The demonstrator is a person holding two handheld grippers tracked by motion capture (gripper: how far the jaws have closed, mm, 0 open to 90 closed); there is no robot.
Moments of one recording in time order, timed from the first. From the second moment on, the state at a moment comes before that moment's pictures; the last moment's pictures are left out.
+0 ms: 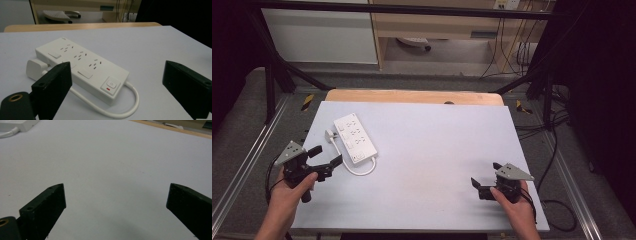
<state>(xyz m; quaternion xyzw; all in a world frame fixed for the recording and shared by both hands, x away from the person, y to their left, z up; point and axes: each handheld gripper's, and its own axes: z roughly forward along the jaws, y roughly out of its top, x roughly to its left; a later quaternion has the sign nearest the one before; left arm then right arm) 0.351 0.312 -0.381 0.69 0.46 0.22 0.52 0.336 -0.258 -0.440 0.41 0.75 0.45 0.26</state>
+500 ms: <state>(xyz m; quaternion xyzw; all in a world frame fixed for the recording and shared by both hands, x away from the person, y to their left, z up) 0.381 0.309 -0.369 0.69 0.46 0.23 0.52 0.337 -0.259 -0.440 0.41 0.75 0.45 0.26</state>
